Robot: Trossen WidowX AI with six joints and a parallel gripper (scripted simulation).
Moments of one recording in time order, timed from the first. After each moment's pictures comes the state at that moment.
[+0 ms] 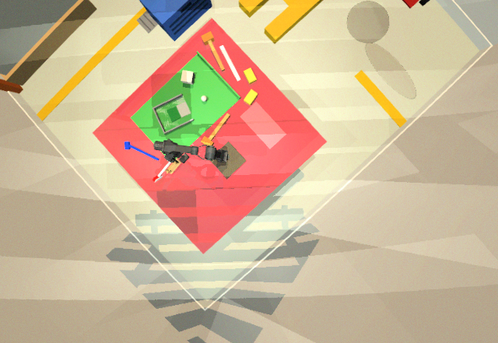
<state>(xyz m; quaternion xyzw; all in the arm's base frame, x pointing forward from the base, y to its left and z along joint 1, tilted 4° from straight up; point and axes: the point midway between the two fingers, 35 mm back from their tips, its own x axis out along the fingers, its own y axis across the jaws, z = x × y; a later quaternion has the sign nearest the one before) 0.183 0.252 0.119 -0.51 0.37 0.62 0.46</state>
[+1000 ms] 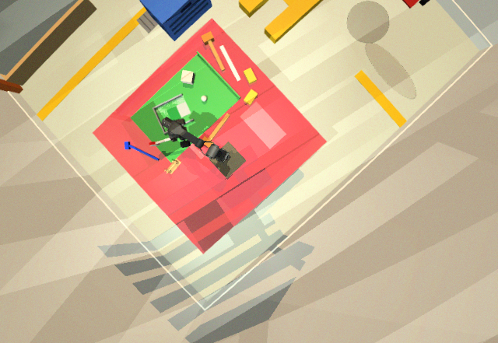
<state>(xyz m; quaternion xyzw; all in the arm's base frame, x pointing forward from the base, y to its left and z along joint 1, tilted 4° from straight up) 0.260 0.144 0.141 -0.39 0.53 0.44 0.61</state>
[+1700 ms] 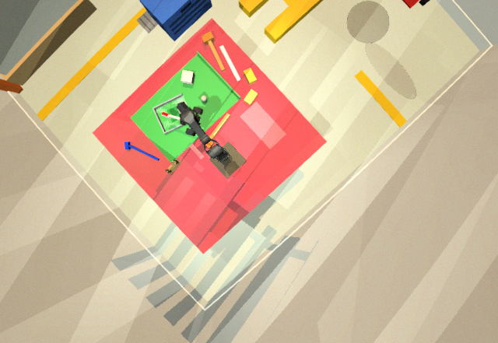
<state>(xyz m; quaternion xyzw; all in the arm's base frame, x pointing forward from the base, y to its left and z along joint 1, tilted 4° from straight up) 0.283 0.034 0.154 -0.25 0.63 0.25 0.69</state>
